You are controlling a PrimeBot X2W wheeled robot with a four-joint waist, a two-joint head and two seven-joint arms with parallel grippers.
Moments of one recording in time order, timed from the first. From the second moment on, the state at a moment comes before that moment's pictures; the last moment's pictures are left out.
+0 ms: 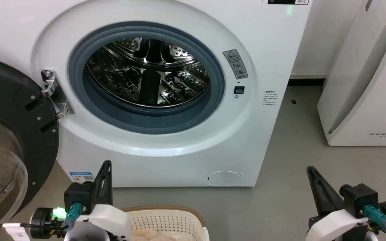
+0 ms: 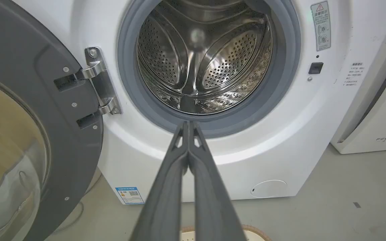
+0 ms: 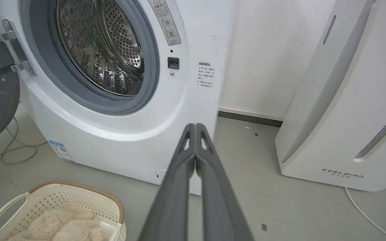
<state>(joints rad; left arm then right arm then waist) -0.01 0.05 0.00 0.00 0.00 0.01 0.00 0.01 -0.05 0.00 0.00 0.01 0.13 0.00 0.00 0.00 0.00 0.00</state>
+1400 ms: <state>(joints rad) -0.03 0.05 -0.02 0.05 -0.01 0.02 -0.03 0.01 -0.05 -0.02 -0.01 0.04 0.13 -0.03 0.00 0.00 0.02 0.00</state>
